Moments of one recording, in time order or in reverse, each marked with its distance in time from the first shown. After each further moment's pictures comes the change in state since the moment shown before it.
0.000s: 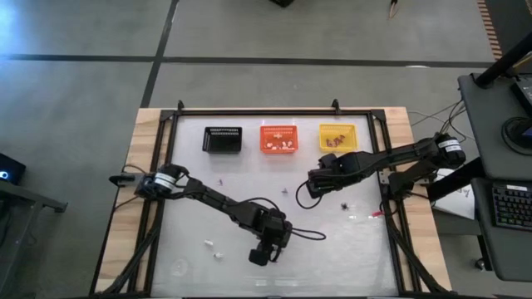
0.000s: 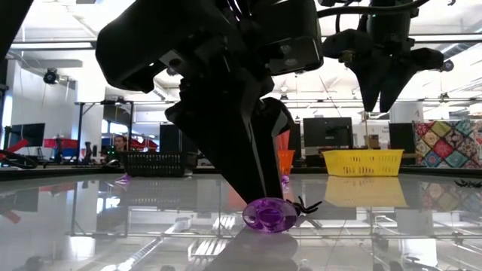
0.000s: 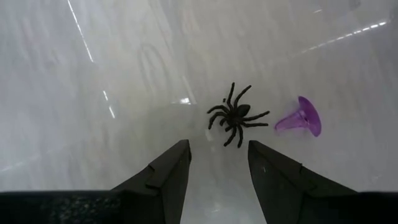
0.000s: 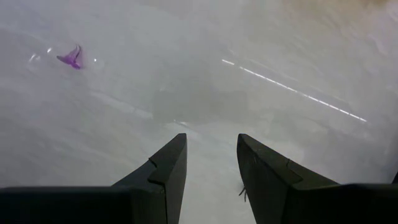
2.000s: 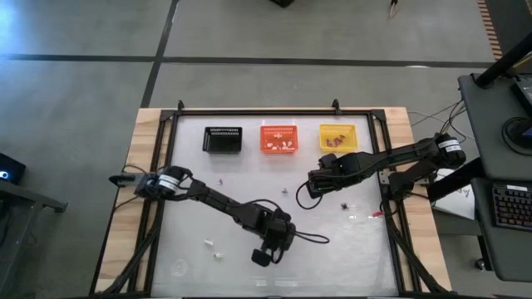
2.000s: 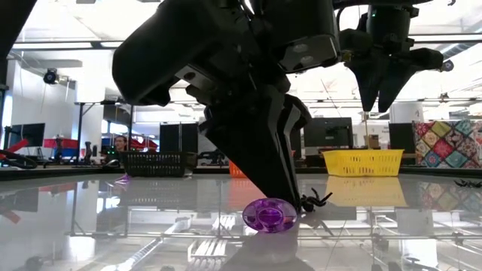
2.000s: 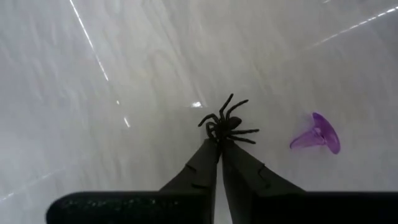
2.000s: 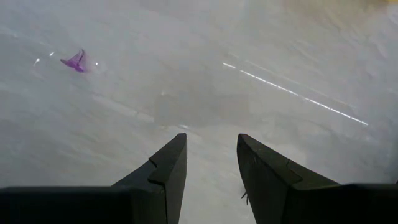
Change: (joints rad) left arm 0.003 0.059 0.051 -0.020 -0.042 0.090; right arm 0.006 0.000 0.000 0.007 0.016 0.007
